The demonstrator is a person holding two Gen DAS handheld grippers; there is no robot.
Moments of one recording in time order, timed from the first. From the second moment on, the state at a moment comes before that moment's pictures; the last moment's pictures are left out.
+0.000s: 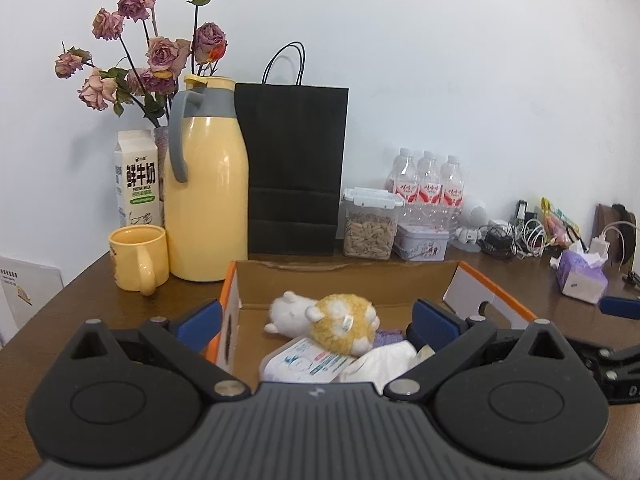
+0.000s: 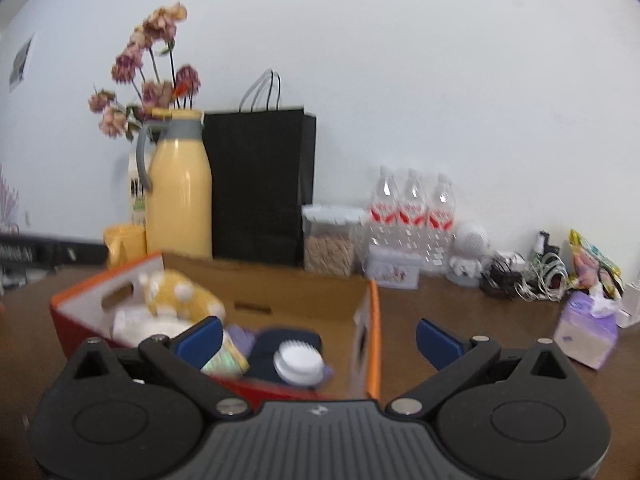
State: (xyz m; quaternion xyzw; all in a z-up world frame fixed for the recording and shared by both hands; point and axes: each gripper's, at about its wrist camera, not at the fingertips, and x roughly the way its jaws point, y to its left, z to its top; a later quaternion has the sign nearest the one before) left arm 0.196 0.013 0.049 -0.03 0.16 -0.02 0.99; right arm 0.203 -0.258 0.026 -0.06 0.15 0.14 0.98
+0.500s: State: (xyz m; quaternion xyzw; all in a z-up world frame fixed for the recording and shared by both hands) left arm 0.164 0.030 0.032 -0.04 0.25 -0.01 0.97; right arm 0.181 -0.298 -0.028 -0.07 0.28 0.11 0.95
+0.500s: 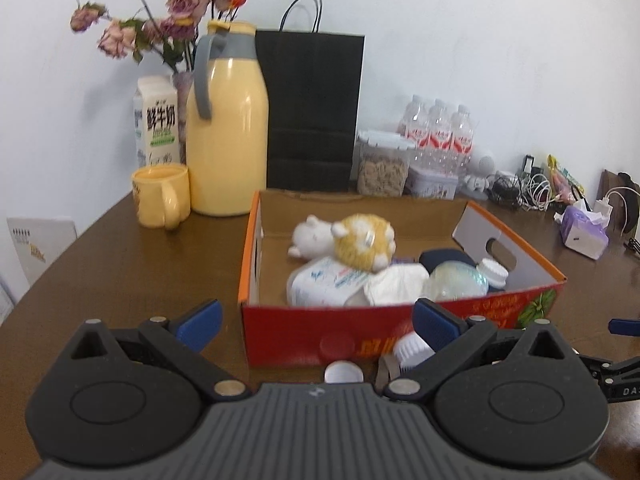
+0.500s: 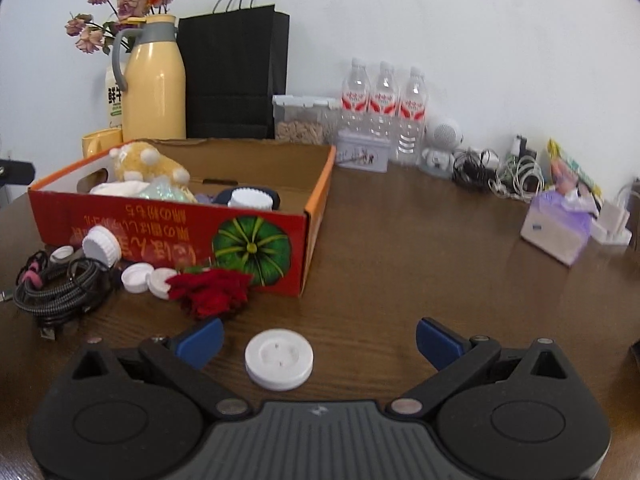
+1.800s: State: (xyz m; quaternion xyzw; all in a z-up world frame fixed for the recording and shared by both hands) left arm 0.172 0.006 0.002 -0.08 0.37 -0.07 0.92; right arm 0.170 -0.276 -0.019 -0.04 0.24 0.18 0.95
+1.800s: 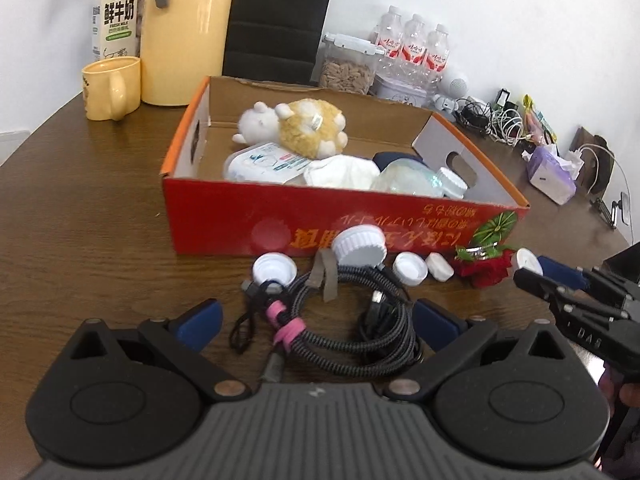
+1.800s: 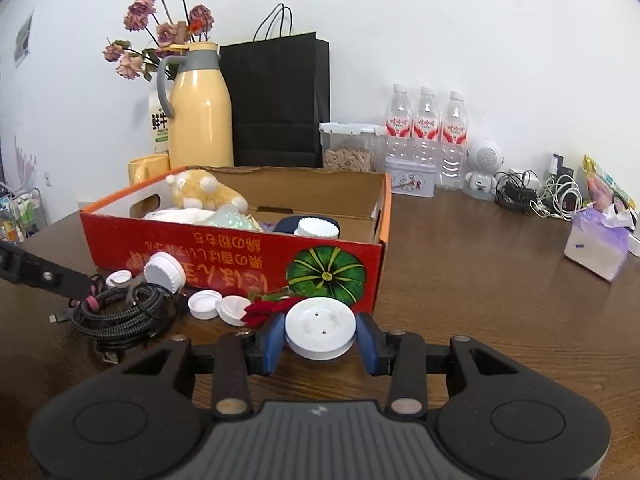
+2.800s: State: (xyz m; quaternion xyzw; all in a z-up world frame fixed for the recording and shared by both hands) left arm 0.182 -0.030 0.002 0.01 0.32 -0.06 0.94; right arm 0.158 -0.278 -0.019 -0.05 0.20 0.19 0.96
